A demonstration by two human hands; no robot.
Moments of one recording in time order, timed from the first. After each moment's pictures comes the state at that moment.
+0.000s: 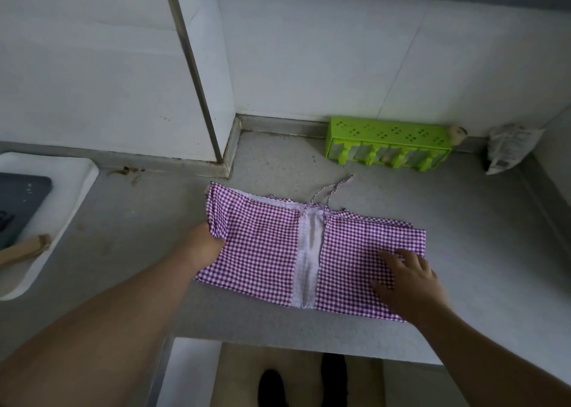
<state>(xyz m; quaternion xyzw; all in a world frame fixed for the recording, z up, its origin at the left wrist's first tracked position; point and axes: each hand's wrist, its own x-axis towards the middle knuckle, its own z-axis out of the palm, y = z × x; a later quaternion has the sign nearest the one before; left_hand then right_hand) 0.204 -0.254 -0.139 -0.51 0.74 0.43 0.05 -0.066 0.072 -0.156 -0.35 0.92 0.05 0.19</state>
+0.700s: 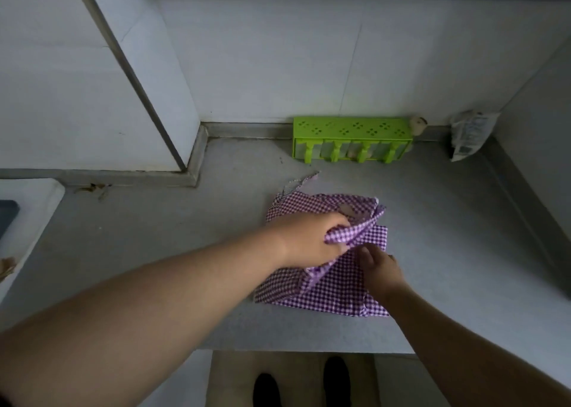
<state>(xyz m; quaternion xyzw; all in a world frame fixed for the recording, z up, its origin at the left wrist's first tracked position) 0.027 -0.102 -0.033 -0.13 0.94 0.27 0.16 -0.084 0.079 -0.152 -0.19 0.91 -0.25 0.28</state>
